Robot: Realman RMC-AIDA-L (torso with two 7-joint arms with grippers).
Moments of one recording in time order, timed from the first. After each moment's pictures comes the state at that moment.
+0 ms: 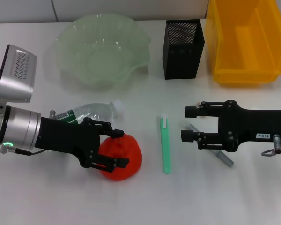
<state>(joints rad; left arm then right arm) -0.78 -2.07 0.19 0.45 2.77 1.67 -1.14 0.46 2.08 2.33 0.64 1.23 -1.69 1.31</state>
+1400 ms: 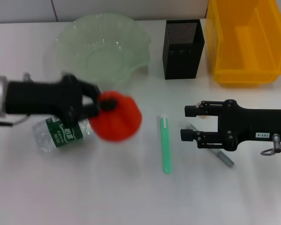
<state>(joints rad) -0.74 -2.06 0.22 0.62 2.50 1.92 -1.24 0.47 2.08 2.33 0.63 1.23 -1.68 1.31</state>
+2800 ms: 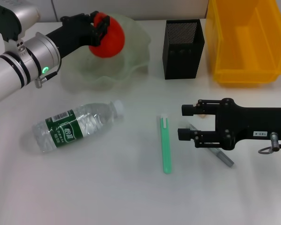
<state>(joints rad) -0.83 -2.08 0.22 0.15 1.84 0.94 -0.82 0.48 2.08 2.33 0.63 1.23 -1.69 1.30</state>
